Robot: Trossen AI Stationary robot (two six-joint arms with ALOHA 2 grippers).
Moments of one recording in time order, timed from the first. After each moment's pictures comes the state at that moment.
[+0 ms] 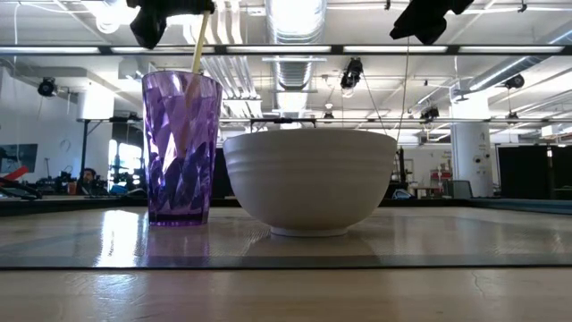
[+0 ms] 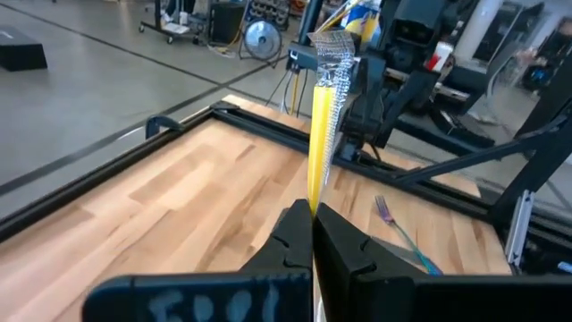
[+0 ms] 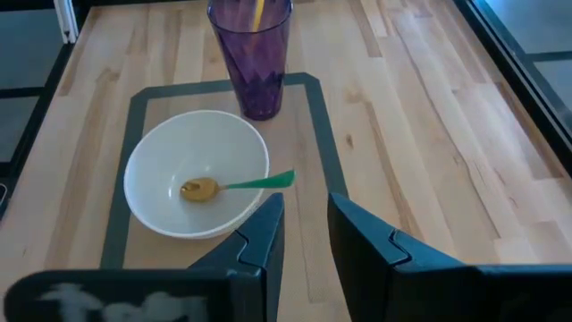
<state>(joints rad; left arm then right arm) -0.22 0.87 0.74 -0.04 -0.50 -0.36 0.12 1.06 1.00 -0.60 0.13 0.18</state>
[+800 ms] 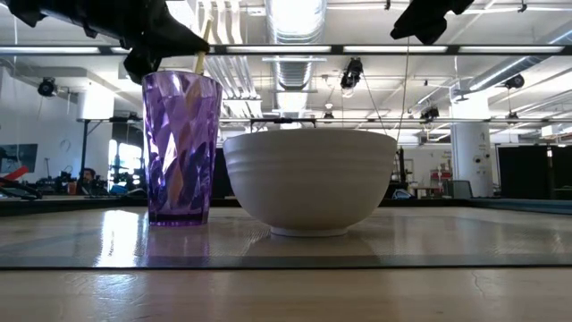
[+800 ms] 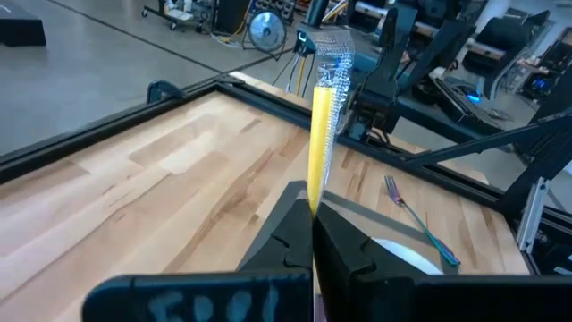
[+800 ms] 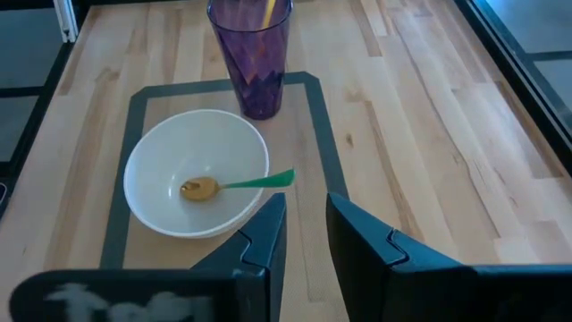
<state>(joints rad) -0.22 0.87 0.52 0.16 -0.50 -0.42 0.12 1.06 1.00 -0.60 0.13 0.18</state>
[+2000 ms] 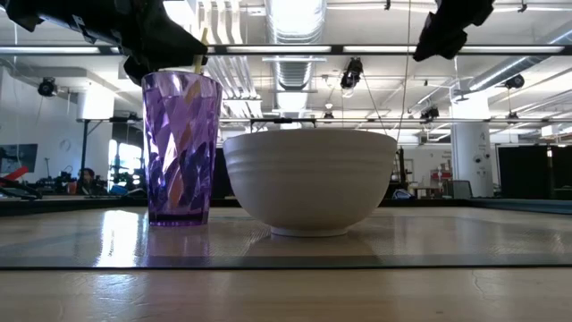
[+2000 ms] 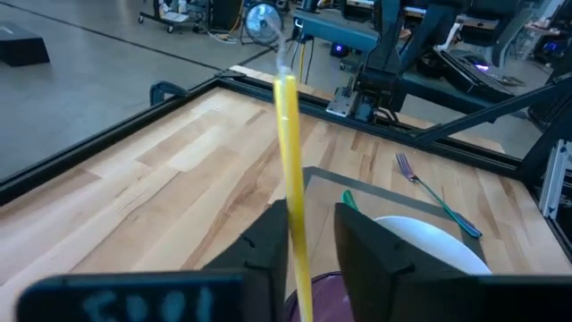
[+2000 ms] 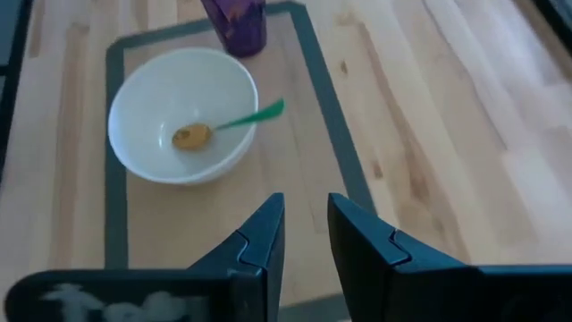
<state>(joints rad) -0.22 0.87 0.50 0.16 -0.49 -0.33 0.13 1.06 1.00 -0.76 0.13 0.31</state>
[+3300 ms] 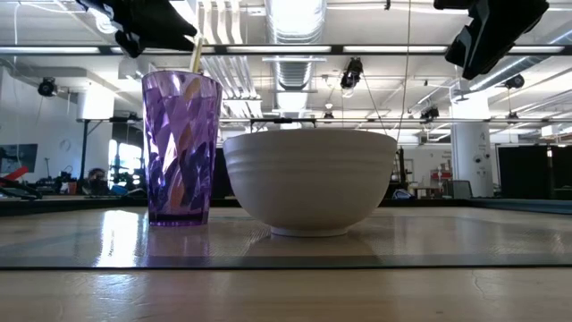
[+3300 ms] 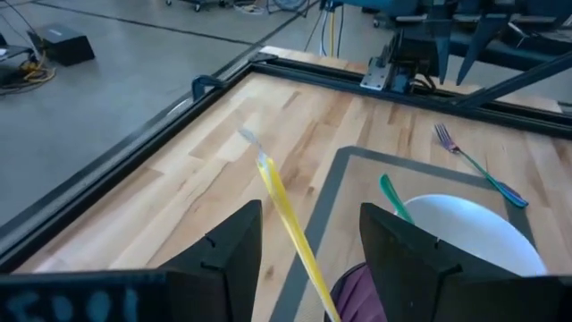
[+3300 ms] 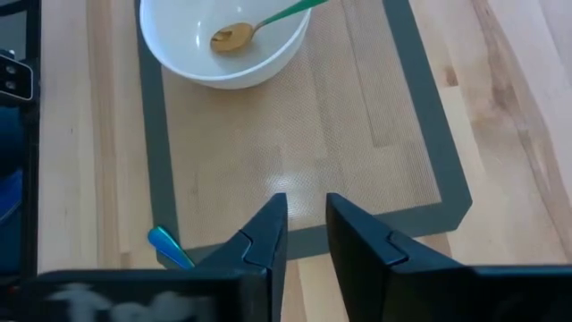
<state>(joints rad) -0.22 0.82 0.71 -0.26 -0.55 -0.29 0.25 1.06 0.92 -0.86 0.04 0.46</state>
